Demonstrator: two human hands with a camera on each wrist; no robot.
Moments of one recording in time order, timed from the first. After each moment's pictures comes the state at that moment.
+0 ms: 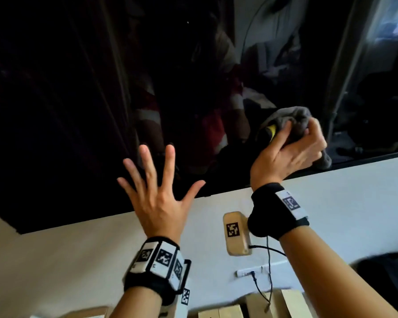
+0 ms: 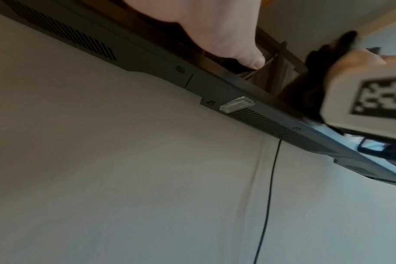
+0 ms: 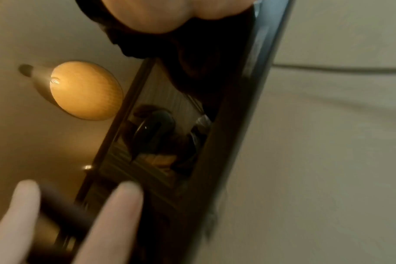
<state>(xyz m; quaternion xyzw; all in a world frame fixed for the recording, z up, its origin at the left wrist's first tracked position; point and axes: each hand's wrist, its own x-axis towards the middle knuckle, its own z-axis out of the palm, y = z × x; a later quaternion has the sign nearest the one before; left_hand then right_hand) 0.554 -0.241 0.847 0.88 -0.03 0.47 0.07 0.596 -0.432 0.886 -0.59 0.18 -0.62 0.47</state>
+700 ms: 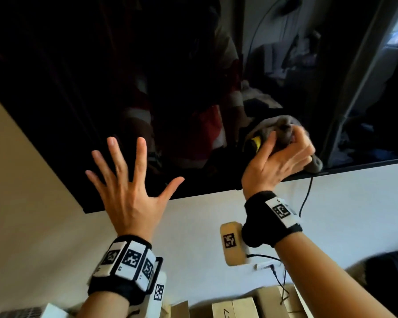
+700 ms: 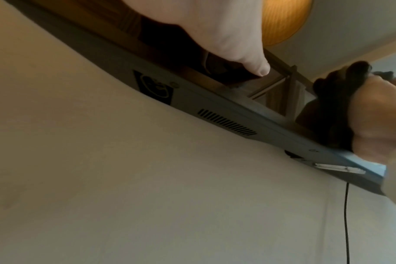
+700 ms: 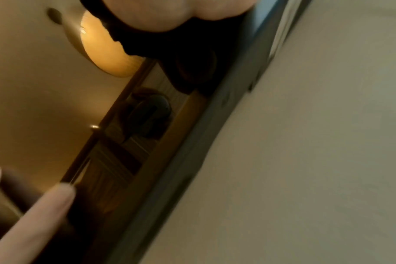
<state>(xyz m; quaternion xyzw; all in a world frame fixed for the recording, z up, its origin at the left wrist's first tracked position) 0.549 -0.057 0.860 0.88 -0.02 0.48 0.07 0.583 -0.273 0.875 -0.64 0.13 -0.61 0.45</state>
